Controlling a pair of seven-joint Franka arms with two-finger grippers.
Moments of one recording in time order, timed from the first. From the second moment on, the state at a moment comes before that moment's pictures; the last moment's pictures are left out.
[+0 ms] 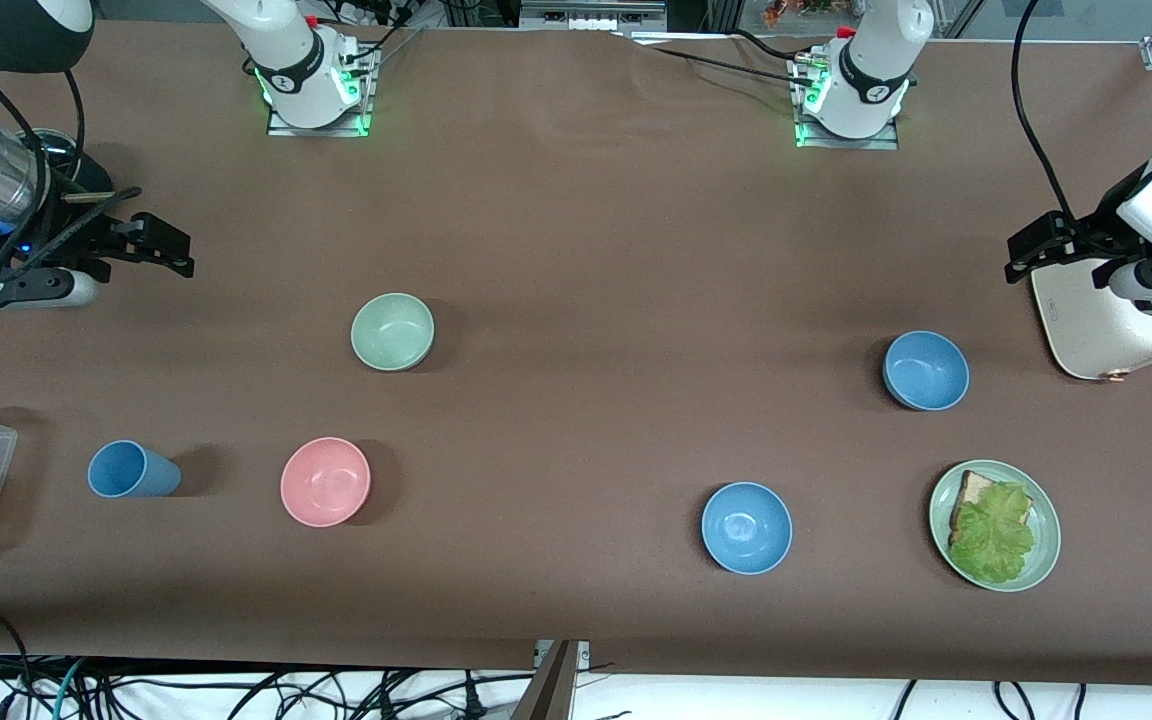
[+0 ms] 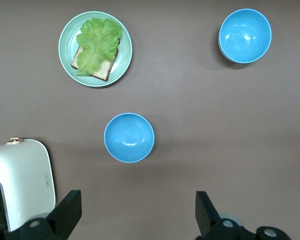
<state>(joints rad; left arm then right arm) -0.01 0.01 0.00 -1.66 0.00 1.68 0.02 0.10 0.09 0.01 -1.57 0.03 1.61 0.04</state>
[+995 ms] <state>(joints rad) -0.01 0.01 0.00 -1.66 0.00 1.68 0.02 0.10 0.09 0.01 -1.56 -0.01 1.60 0.04</state>
